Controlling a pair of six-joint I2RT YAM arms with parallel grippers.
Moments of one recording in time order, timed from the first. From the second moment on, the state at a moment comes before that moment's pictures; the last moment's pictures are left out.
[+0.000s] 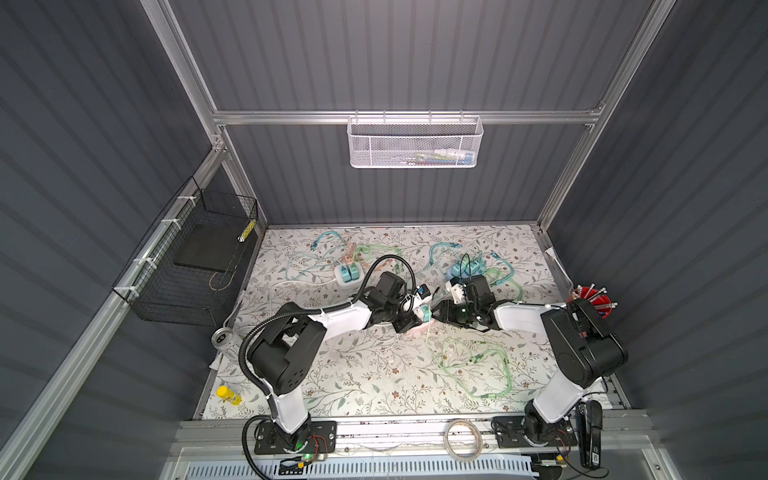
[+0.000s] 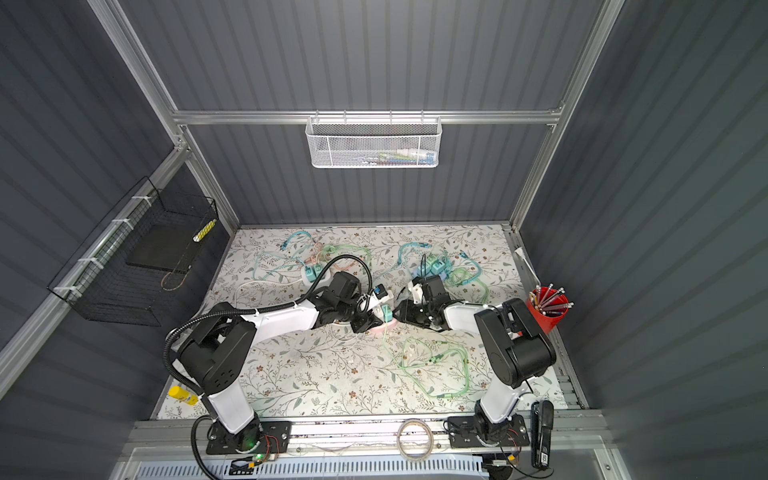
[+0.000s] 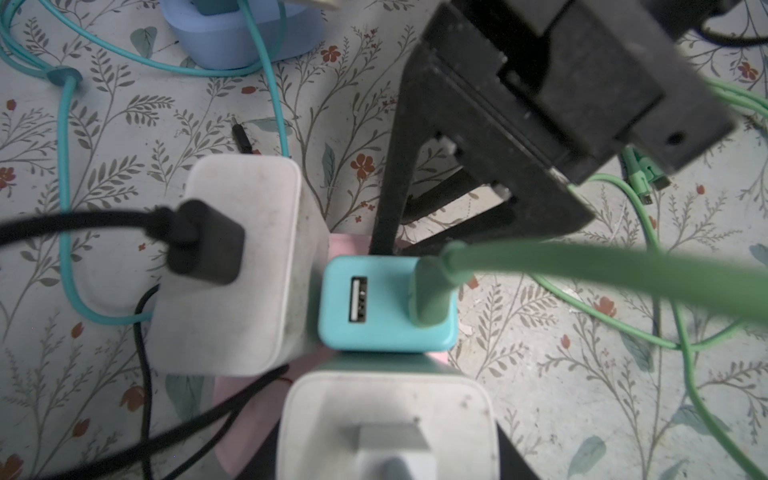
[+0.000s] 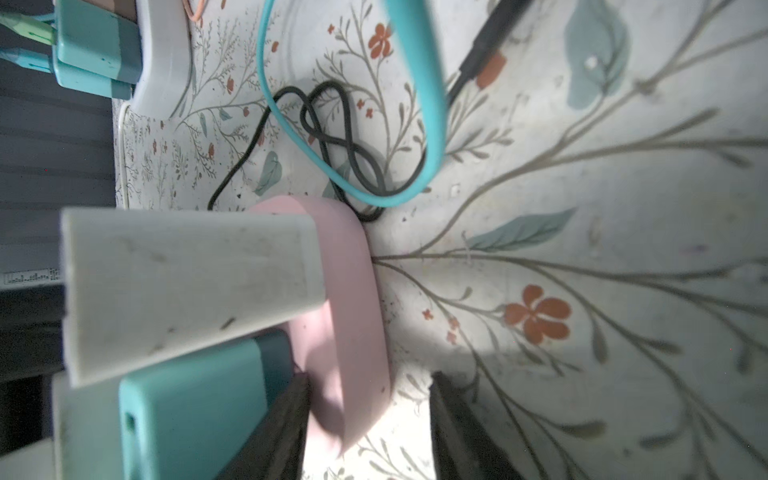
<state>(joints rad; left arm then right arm) -0.72 1.78 1.03 -0.11 0.38 0.36 0.40 1.71 0.75 0.04 -0.48 0.55</state>
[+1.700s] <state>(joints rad) -0.75 1.78 1.02 -0.06 0.32 0.31 0.43 1.70 0.78 0.01 -0.34 0.47</state>
